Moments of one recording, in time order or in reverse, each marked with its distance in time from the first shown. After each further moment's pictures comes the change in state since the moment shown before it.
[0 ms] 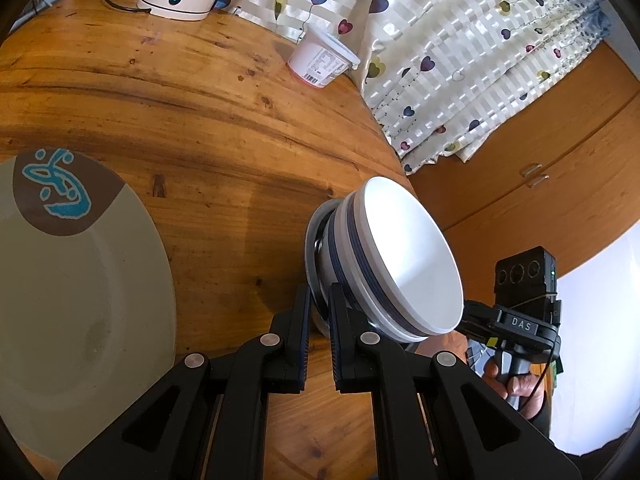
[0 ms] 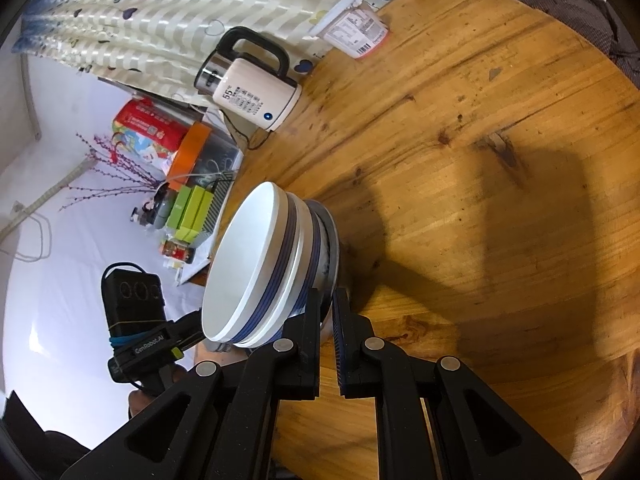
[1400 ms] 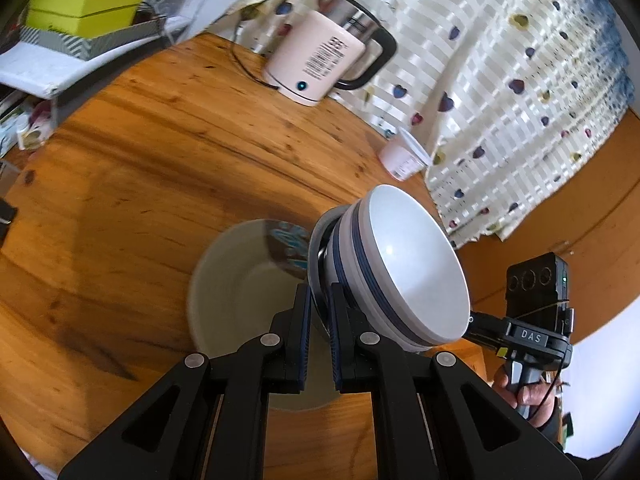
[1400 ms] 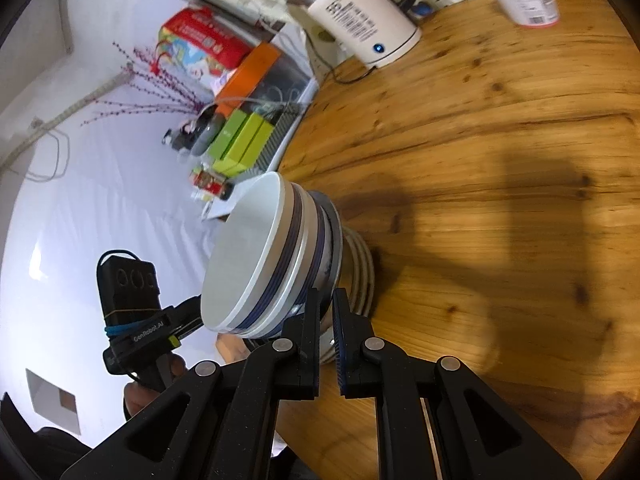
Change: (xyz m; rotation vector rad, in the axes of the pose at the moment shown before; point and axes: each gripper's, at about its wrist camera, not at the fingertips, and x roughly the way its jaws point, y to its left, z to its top) left arm -0.132 0.087 -0.011 -0.144 -0.244 0.159; right arm 0.129 0.124 0.014 -0.226 0.212 0.093
